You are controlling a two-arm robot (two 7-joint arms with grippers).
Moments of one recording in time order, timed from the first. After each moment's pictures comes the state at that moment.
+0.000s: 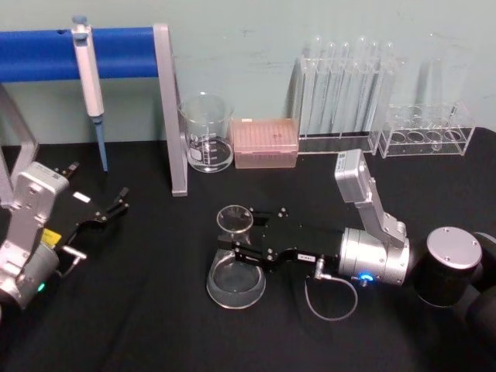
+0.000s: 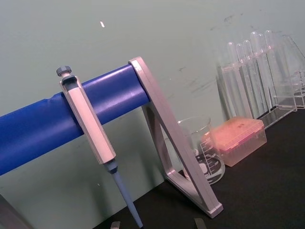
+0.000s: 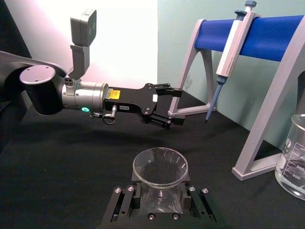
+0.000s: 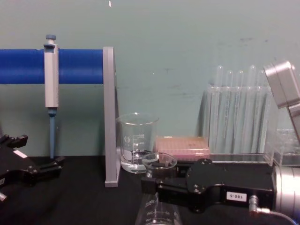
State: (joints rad) left arm -0.20 0.60 0.45 -1.41 -0.25 -0.12 0.03; right arm 0.49 0.38 -0.65 -1.15 0.52 -0.17 0.87
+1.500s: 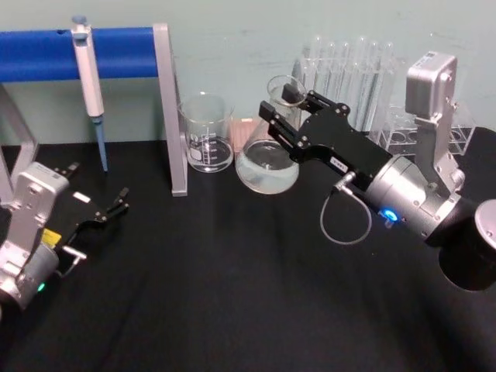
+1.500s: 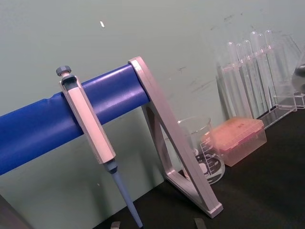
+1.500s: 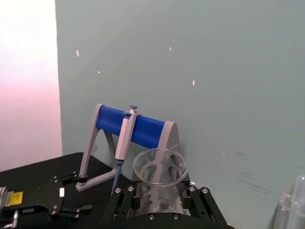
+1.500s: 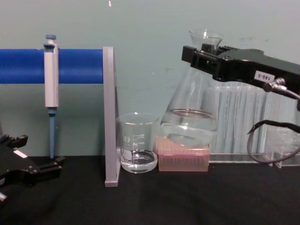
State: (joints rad) left arm -0.20 0.60 0.45 -1.41 -0.25 -0.12 0.03; right arm 0.31 0.39 -0.41 -1.62 0.46 -0.03 0.38
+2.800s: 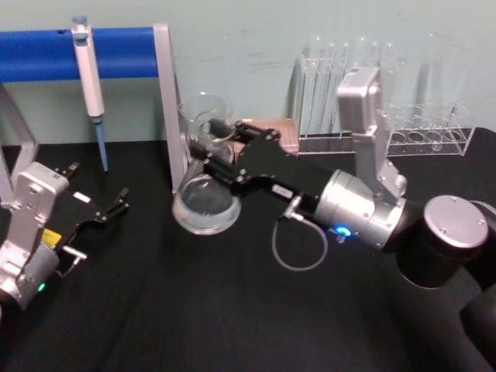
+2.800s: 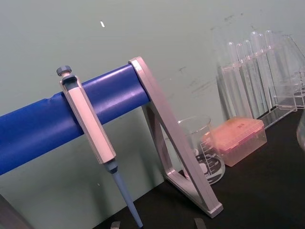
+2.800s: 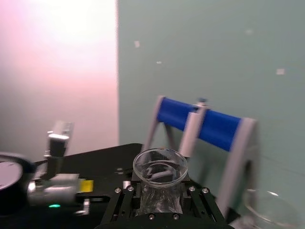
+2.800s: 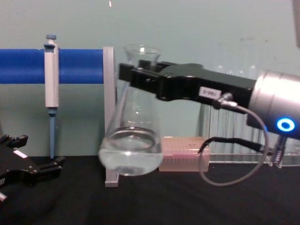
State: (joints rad) left arm -0.20 0.60 0.45 -1.41 -0.25 -0.12 0.03; right arm 0.38 0.33 -0.52 -1.56 0.47 0.02 0.55
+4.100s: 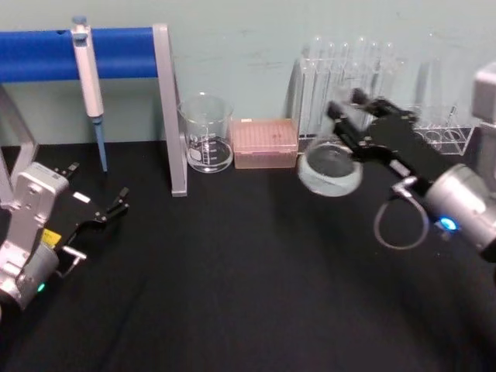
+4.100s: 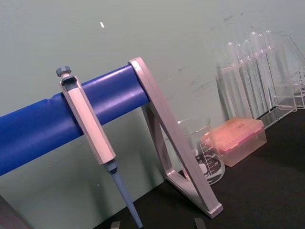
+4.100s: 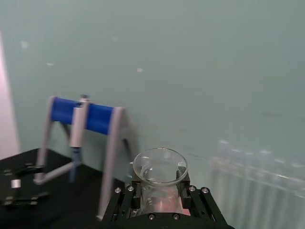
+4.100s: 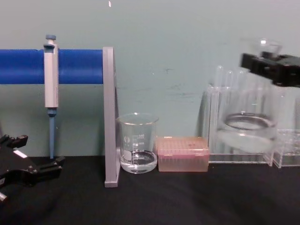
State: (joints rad) left arm -0.20 0.60 0.45 -1.41 -0.25 -0.12 0.03; right arm 0.17 0.46 -0.28 -1.72 0.48 0.02 0.26
